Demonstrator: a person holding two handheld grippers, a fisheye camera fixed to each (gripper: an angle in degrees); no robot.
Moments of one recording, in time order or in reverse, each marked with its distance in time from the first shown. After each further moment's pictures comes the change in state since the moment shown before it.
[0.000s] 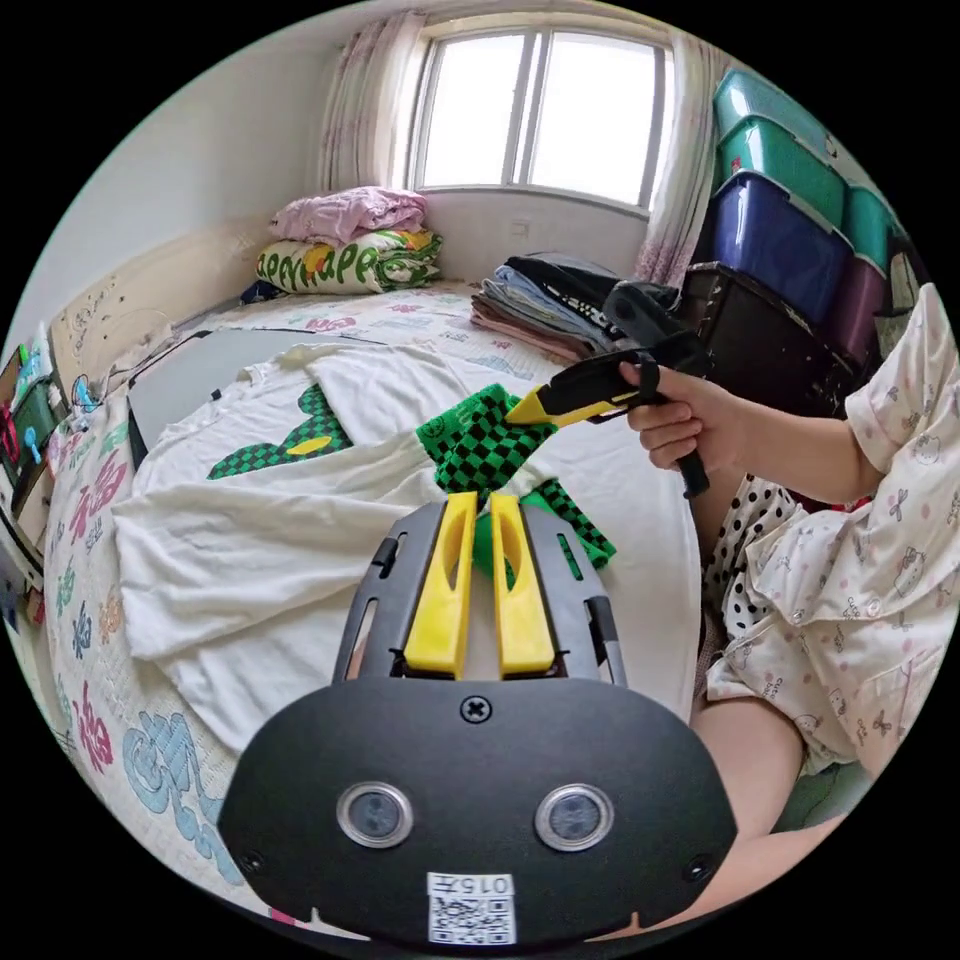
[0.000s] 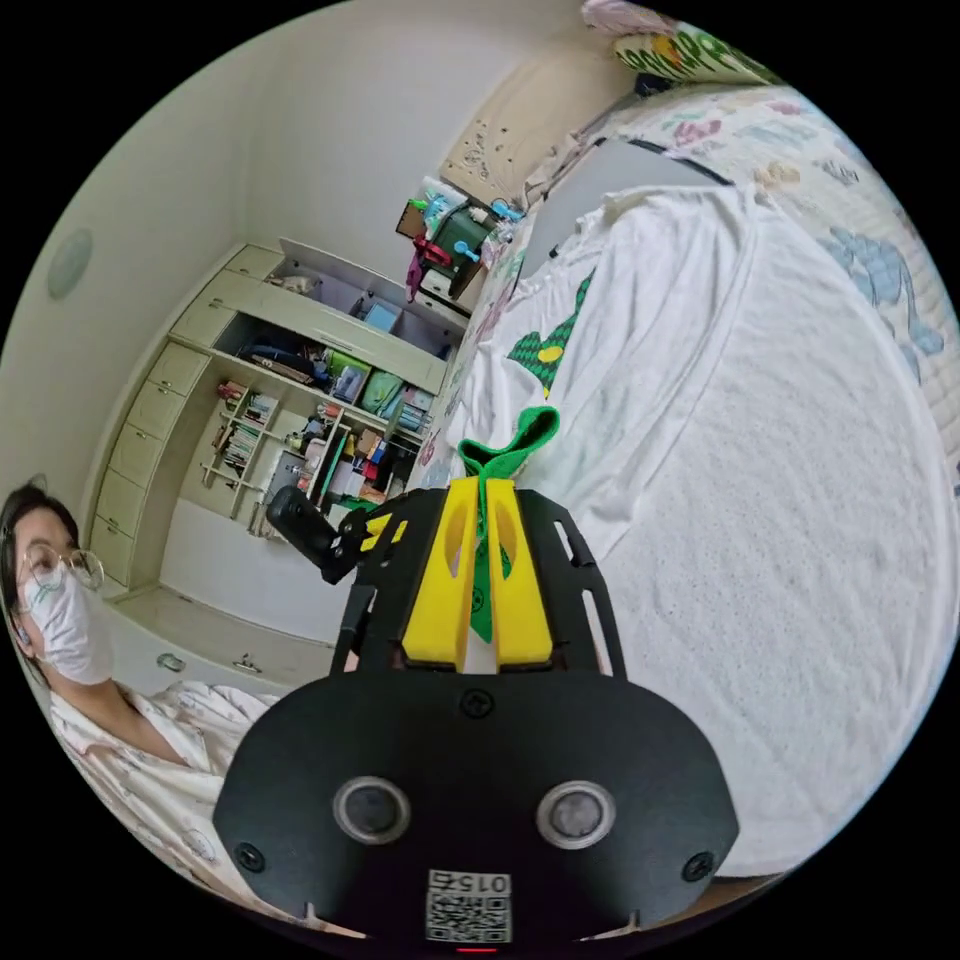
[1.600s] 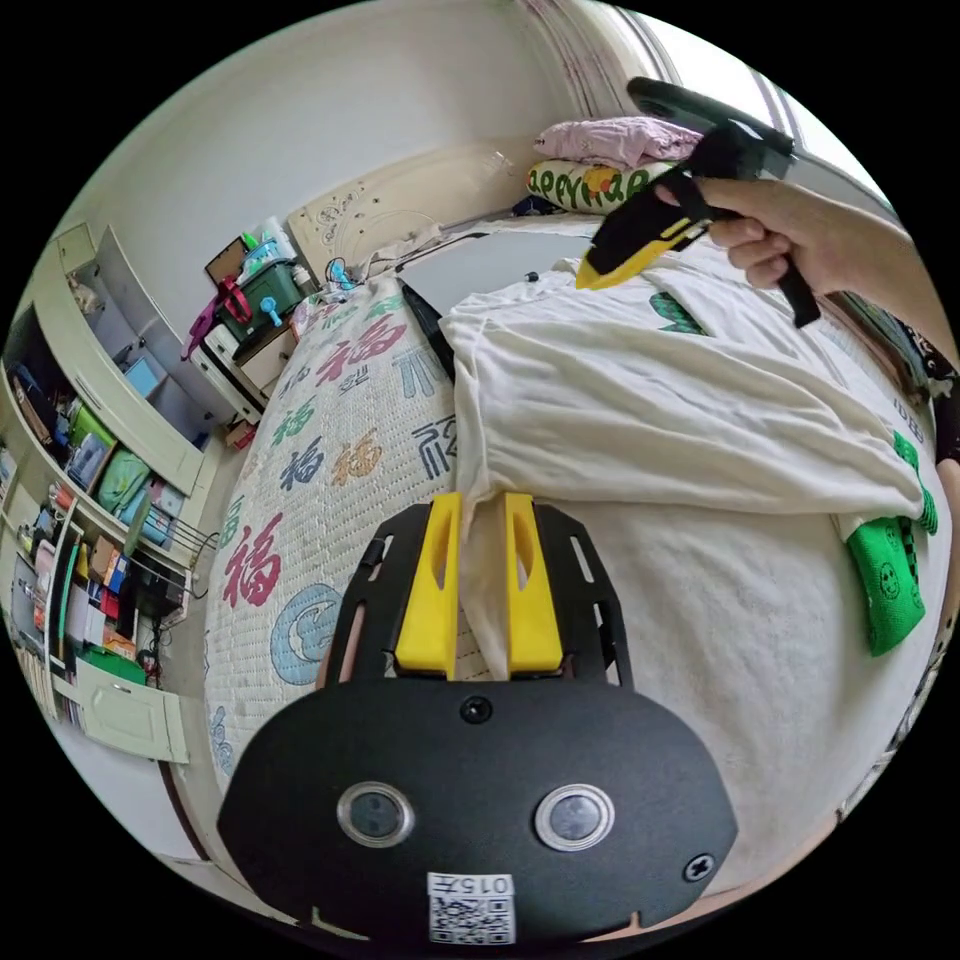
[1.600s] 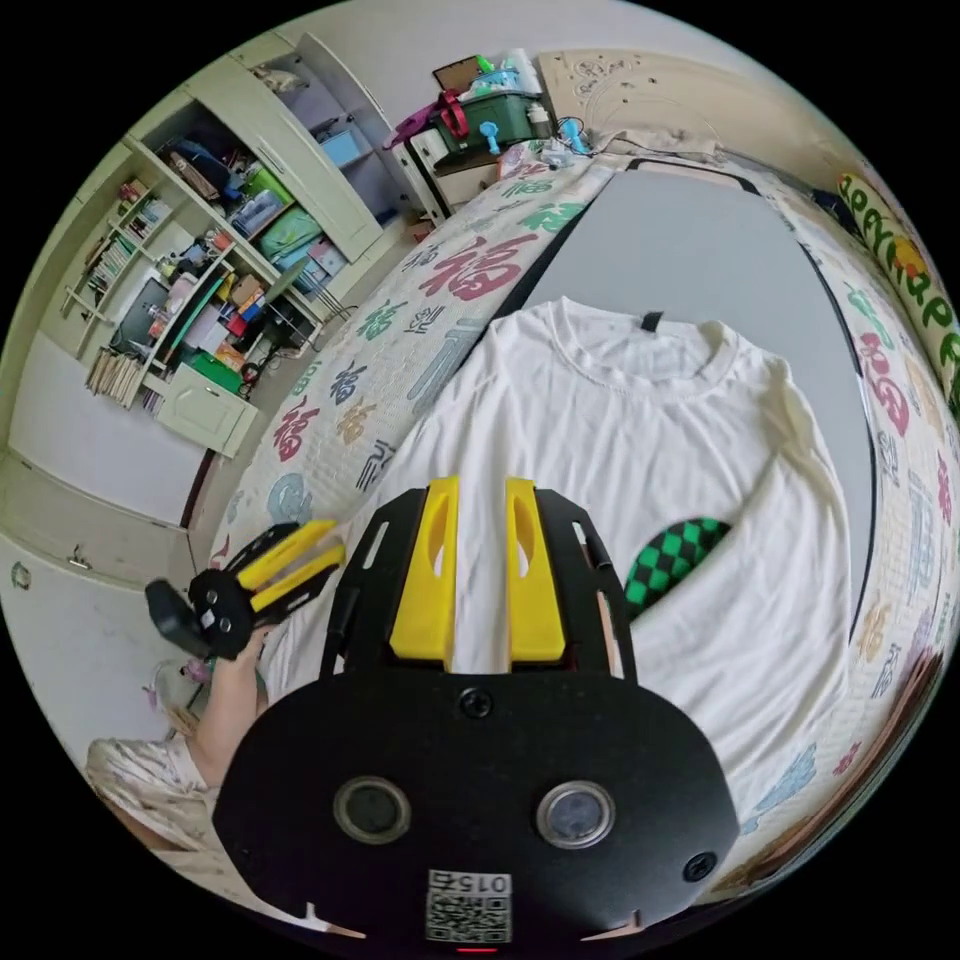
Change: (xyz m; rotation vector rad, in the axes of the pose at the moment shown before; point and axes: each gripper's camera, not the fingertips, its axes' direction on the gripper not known) left arm -0.079 0.029 -0.189 -0.274 -0.760 -0.294; right arm -0.033 -0.219 0.457 -0.398 0.488 -0.357
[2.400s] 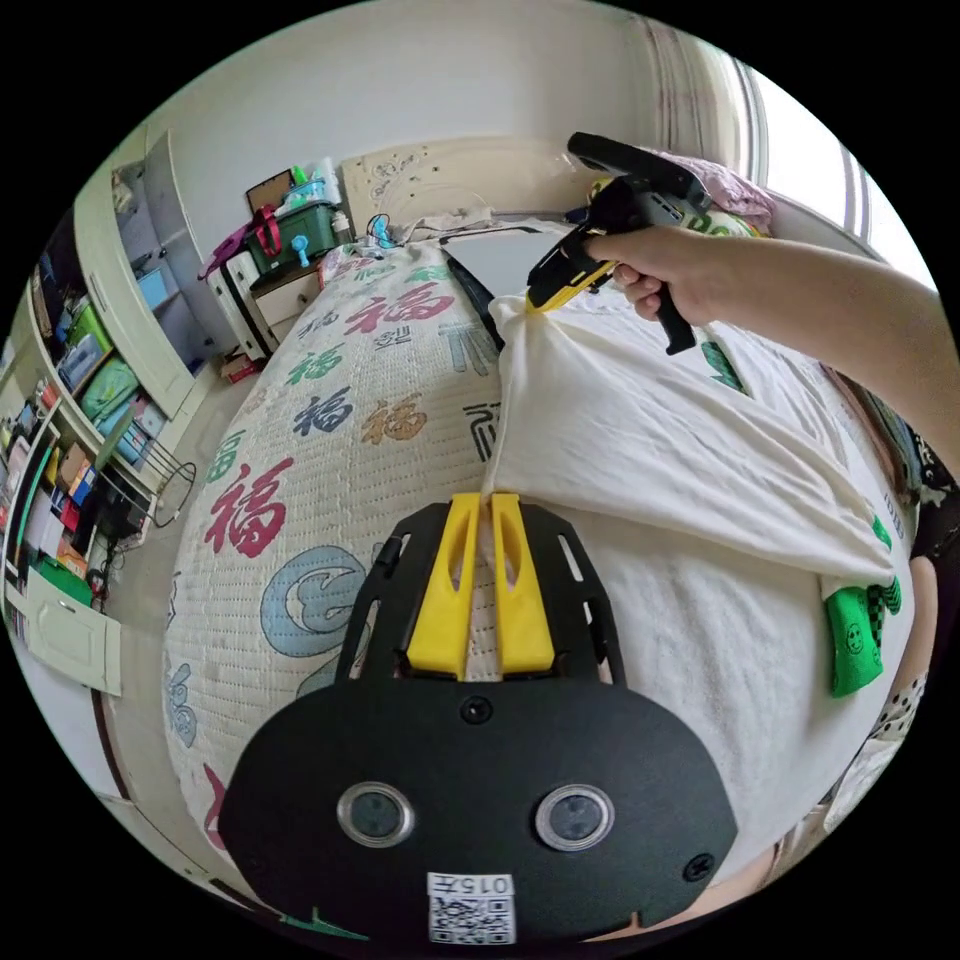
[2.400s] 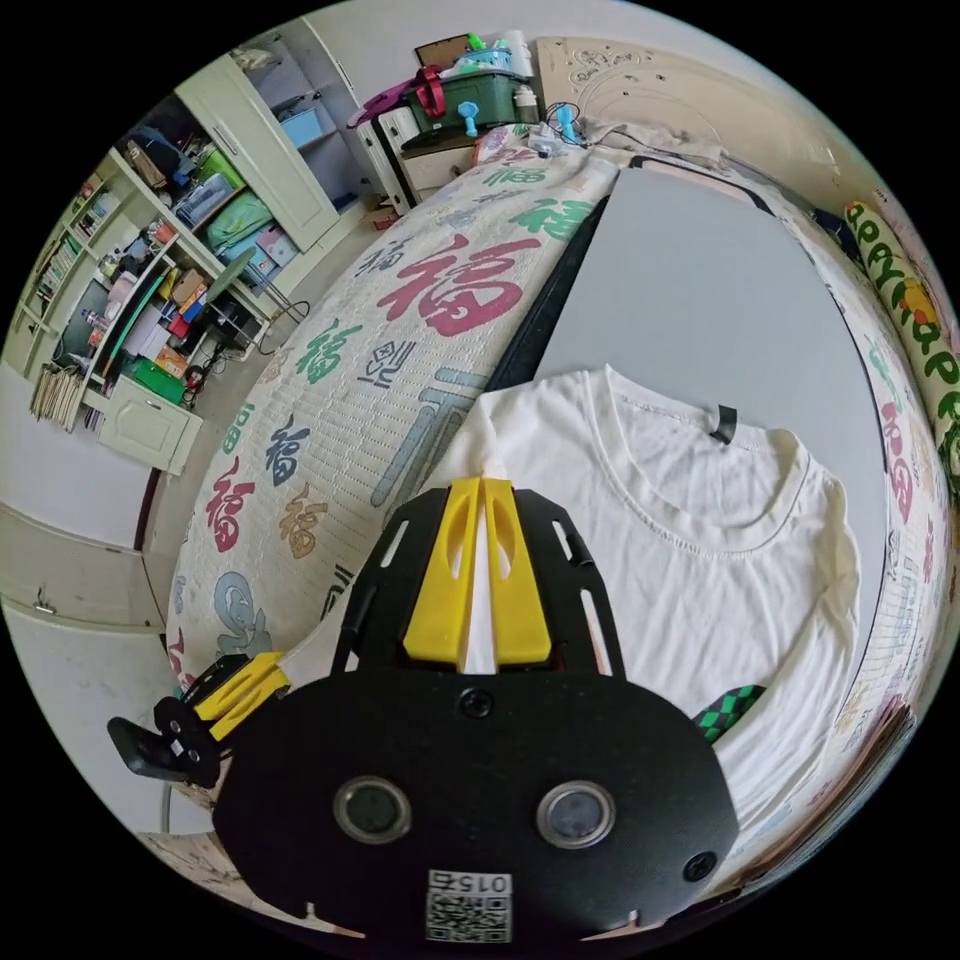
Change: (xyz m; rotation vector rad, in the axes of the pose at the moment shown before) left arm -0.132 0.051 0.045 -0.031 0.098 -0.251; right arm 0.018 -0.092 0.194 -0.031 0.126 0.038
